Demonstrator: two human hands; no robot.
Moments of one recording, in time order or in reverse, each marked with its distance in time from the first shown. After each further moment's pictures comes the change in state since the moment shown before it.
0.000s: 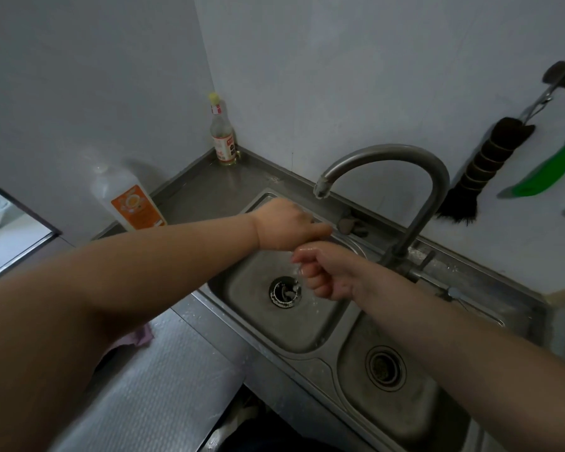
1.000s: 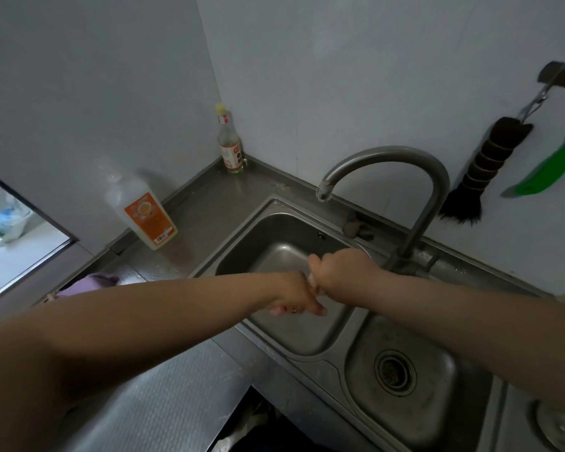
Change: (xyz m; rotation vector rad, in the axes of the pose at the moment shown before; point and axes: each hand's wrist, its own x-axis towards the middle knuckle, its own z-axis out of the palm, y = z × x) left_hand -0.009 0.087 0.012 -1.212 -0.804 -1.066; right_hand 0.005 0.028 -0.030 -1.985 0.591 -1.129
